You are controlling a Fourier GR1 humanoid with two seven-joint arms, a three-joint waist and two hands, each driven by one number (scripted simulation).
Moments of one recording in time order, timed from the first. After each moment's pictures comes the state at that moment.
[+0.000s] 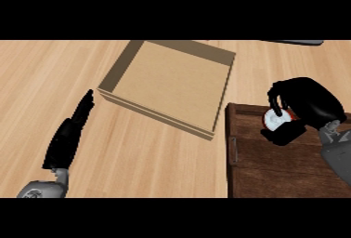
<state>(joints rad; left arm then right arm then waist) -0.07 0.25 -0.11 -1.55 -0.11 0.11 0.08 -0.49 -0.72 0.44 -1.55 0.53 0.24 0.34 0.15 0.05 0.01</state>
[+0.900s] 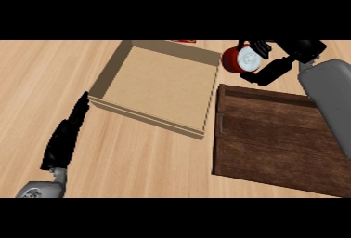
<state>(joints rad) -0.07 0.25 -0.08 -1.51 -0.12 0.12 0.09 -0.93 -0.50 0.23 -0.92 0.32 0.22 -0.46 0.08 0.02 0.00</state>
